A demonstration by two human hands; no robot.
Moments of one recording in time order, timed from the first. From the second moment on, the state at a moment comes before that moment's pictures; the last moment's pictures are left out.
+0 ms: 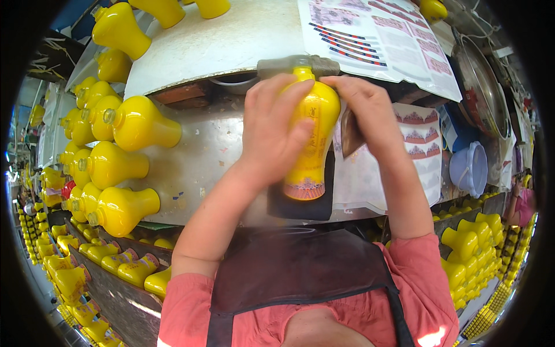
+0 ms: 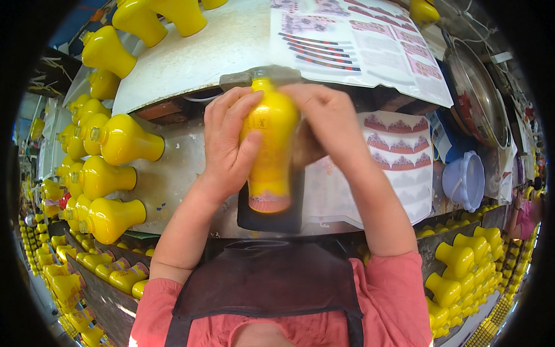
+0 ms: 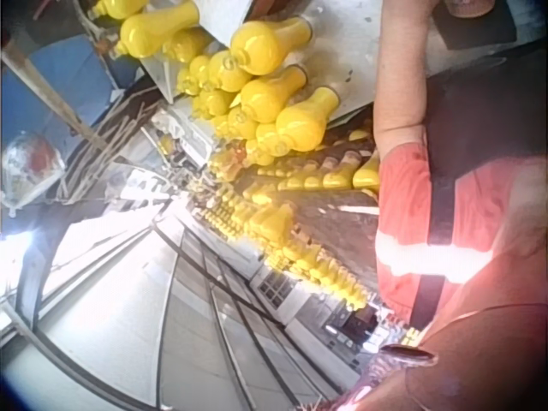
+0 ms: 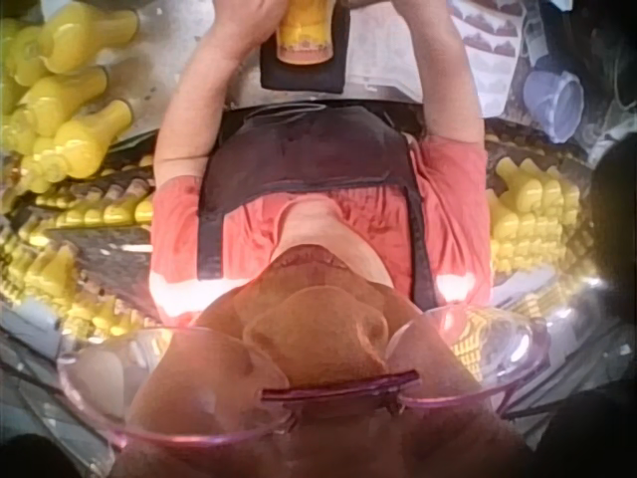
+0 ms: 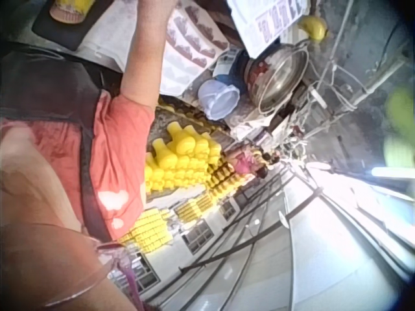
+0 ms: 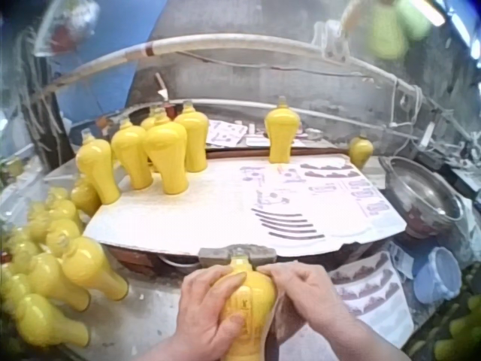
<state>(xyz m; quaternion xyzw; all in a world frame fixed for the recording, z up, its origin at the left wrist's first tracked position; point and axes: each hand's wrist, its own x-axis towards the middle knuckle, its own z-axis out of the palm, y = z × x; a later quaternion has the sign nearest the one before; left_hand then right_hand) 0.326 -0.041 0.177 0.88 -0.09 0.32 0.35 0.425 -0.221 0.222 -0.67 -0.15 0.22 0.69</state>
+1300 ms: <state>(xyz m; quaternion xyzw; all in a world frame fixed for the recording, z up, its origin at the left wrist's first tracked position) 0.346 -0.041 0.190 0.60 0.08 0.19 0.78 0.388 -0.225 0.252 -0.71 -0.57 -0.30 0.30</state>
